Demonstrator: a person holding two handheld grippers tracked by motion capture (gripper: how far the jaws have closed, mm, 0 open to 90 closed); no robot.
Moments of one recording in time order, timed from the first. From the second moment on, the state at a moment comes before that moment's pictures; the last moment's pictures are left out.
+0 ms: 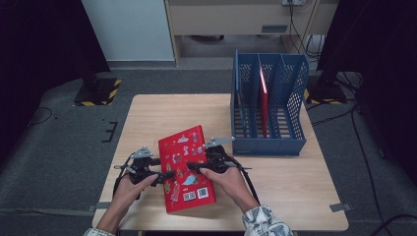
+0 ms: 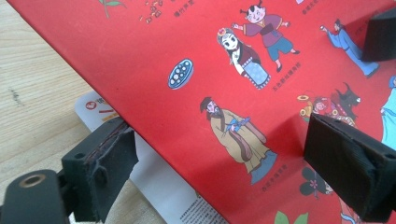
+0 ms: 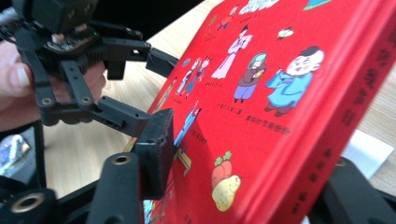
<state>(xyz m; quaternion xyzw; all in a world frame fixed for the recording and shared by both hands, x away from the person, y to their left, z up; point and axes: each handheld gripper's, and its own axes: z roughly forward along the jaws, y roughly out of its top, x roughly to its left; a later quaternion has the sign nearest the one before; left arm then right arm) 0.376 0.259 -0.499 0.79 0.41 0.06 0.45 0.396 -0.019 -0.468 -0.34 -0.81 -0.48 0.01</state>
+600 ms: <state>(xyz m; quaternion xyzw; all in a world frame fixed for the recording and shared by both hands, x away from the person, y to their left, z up) 0.374 0.263 -0.488 0.79 0.40 0.10 0.46 0.398 -0.018 -0.465 -0.33 -0.82 -0.47 0.00</state>
